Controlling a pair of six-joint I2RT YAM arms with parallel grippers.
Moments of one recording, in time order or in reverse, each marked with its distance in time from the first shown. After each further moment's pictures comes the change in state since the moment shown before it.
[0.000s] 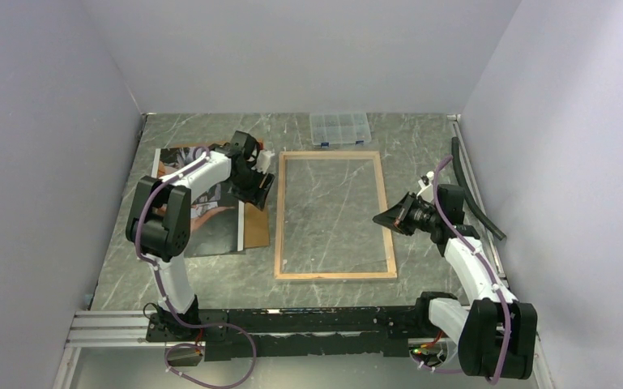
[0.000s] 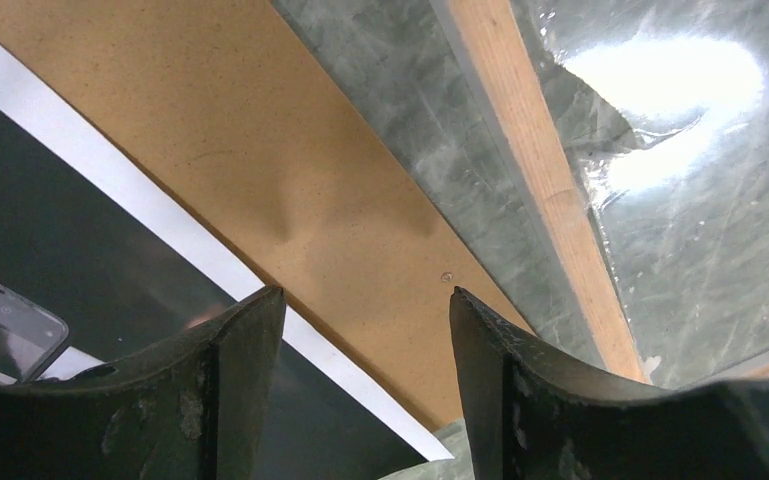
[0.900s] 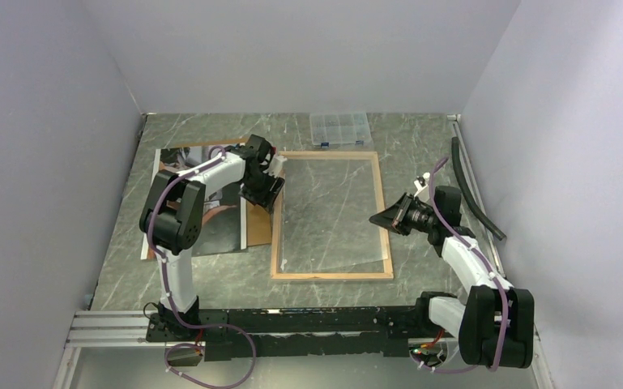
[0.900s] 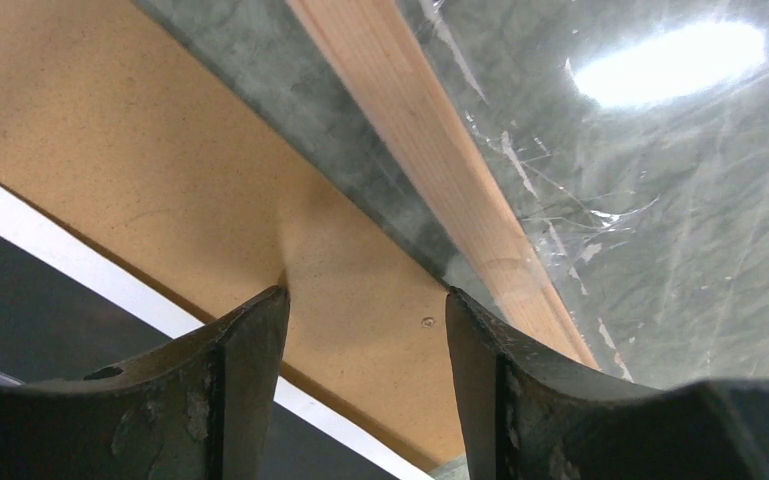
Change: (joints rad) left arm -0.068 0.097 0.045 0.026 -0.040 -0.003; right arm -0.002 0.072 -0.053 0.172 -0.097 0.036
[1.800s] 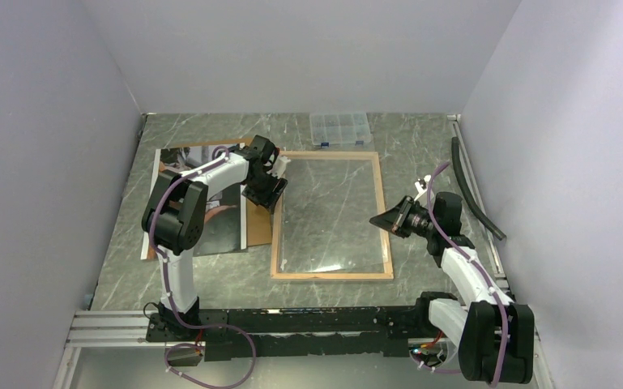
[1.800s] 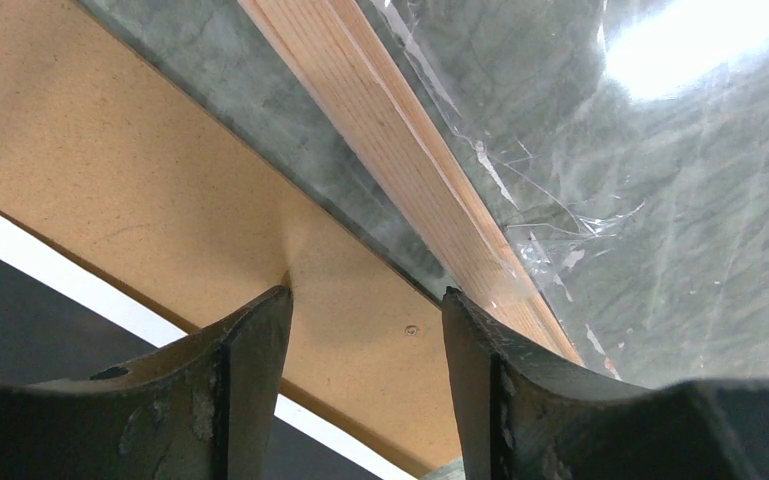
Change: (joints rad) left arm -0.030 0.007 0.011 0.001 -0.011 0.001; right arm 0.011 -0.097 -0.085 0.095 0.028 -0.030
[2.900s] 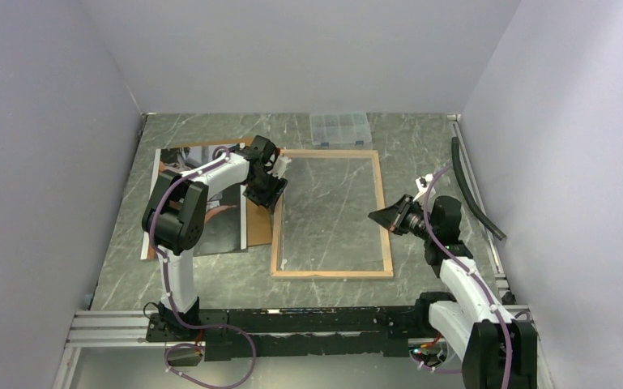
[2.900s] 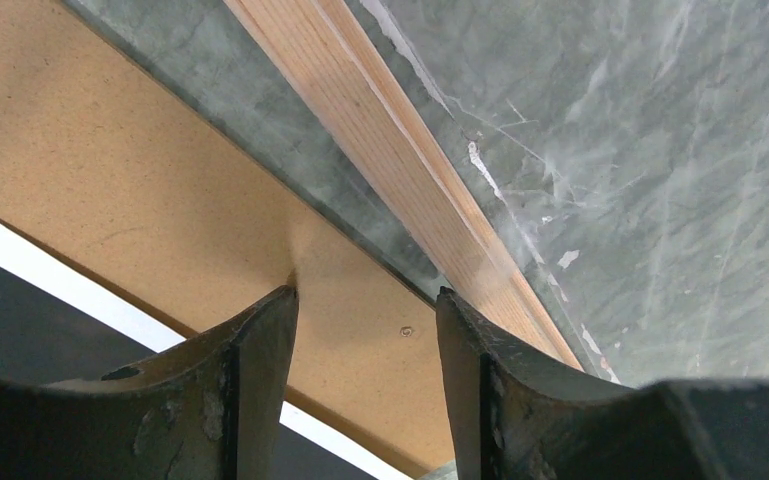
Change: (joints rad) left arm -0.003 0.000 0.000 0.002 0.004 0.002; right arm 0.057 -0.090 -0.049 0.135 0.087 0.003
